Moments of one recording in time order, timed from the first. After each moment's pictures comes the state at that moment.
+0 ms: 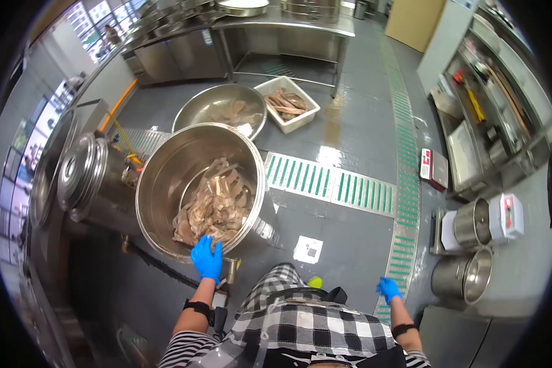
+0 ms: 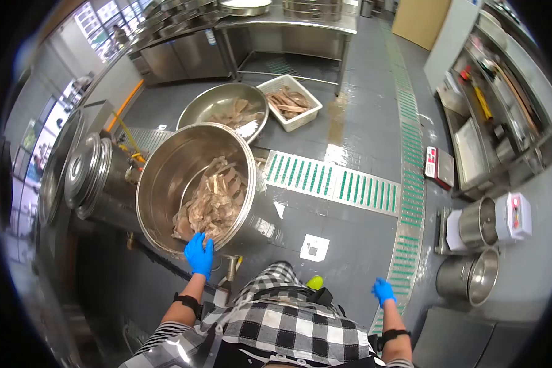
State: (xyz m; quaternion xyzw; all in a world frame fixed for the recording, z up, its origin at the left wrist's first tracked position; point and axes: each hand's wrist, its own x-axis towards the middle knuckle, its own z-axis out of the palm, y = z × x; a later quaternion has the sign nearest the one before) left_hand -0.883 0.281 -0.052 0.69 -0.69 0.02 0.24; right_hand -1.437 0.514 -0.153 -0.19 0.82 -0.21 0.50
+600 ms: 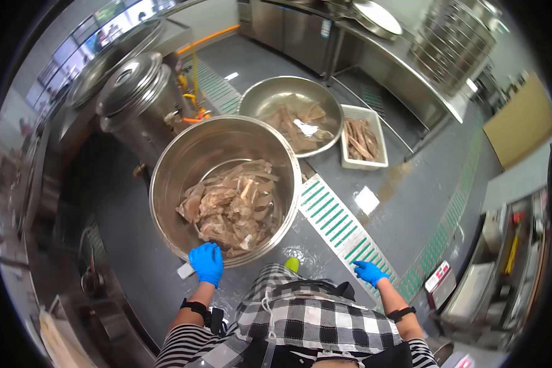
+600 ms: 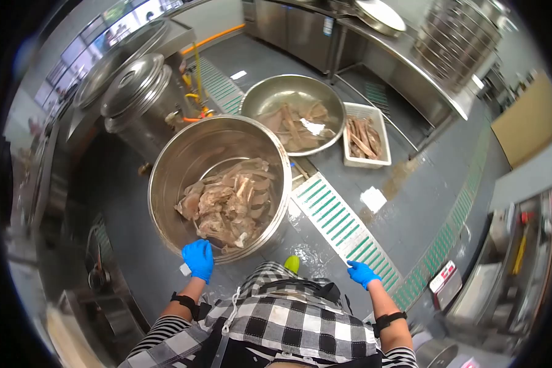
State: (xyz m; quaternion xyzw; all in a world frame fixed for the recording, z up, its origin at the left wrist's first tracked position) left_hand -0.957 0.243 -0.045 0.83 -0.49 0.12 0.22; right_hand -1.425 0.058 -0.097 -0.64 0.55 0.10 0.52
